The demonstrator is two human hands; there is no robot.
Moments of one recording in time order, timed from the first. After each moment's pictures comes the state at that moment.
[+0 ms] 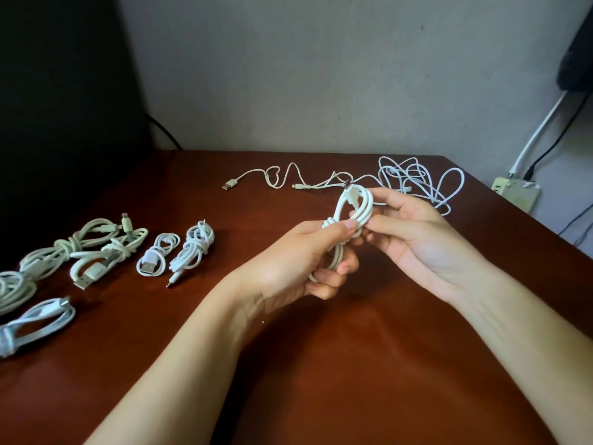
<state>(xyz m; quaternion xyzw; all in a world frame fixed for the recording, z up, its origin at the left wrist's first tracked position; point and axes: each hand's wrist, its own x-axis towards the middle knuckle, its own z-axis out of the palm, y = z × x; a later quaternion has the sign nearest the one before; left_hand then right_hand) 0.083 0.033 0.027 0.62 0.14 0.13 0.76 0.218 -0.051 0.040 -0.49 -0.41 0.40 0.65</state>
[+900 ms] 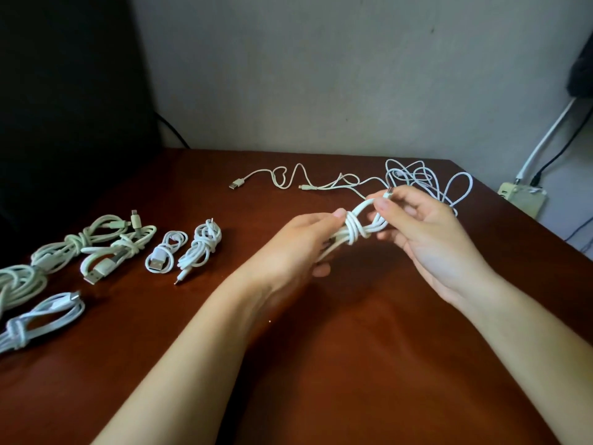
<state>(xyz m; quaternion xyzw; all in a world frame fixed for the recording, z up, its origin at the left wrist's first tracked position) 0.086 0.041 0.022 0.64 0.21 0.23 0.70 0.223 -0.047 0.032 -0.59 -0.42 0.25 0.64</state>
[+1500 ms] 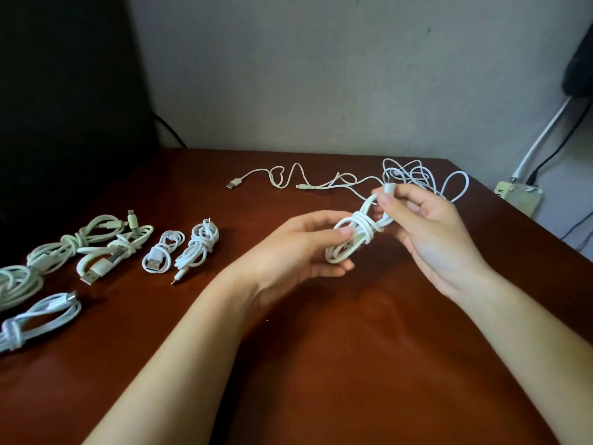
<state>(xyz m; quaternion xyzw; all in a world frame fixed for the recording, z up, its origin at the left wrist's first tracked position) 0.079 0.044 0.026 0.62 0.17 0.17 0.74 0.232 -0.044 0.029 -0.58 -0.41 0.24 0.66</state>
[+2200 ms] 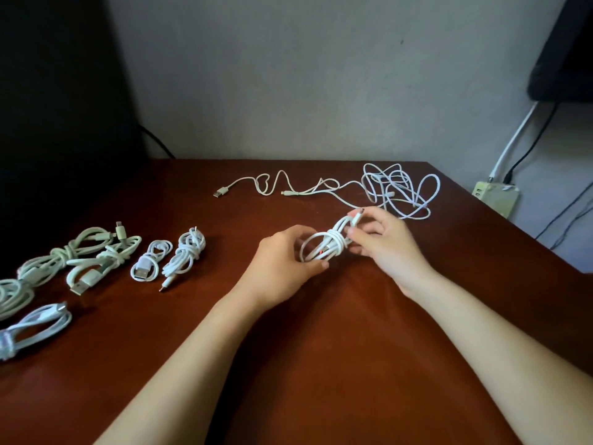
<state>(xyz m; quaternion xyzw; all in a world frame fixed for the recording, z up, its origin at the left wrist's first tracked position) 0.090 0.048 -0.001 0.84 0.30 0.25 0.38 0.245 -0.034 0.000 -0.67 -0.38 0.23 0.60</state>
